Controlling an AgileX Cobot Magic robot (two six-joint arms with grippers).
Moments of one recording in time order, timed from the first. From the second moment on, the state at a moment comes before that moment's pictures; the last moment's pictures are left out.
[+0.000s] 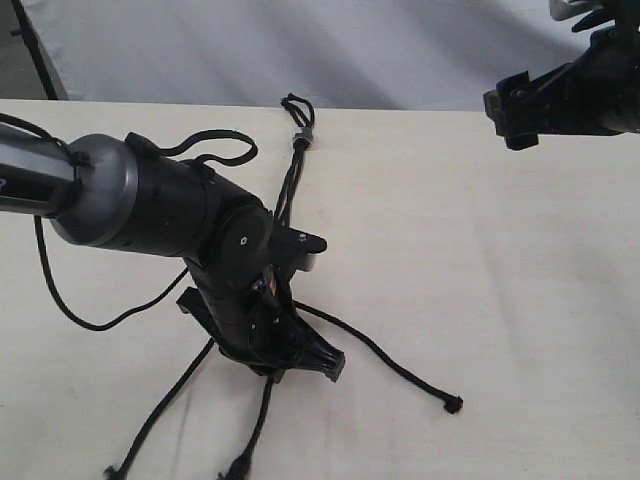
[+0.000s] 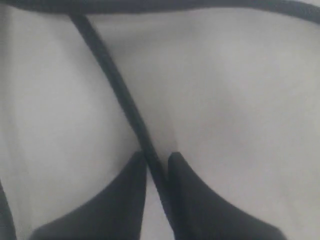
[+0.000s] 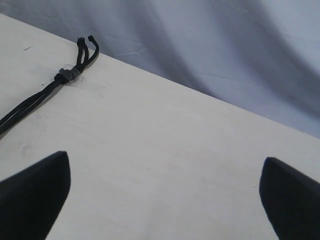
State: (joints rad) left arm -0.68 1.93 -1.08 -0.13 0.64 -0.22; right arm 0.14 1.29 -0.83 -0.65 0.15 0.43
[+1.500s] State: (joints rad) left arm -0.70 1.86 -1.08 -0.08 0.71 -0.07; right arm 0.14 1.32 -0.83 -0.65 0.12 0.43
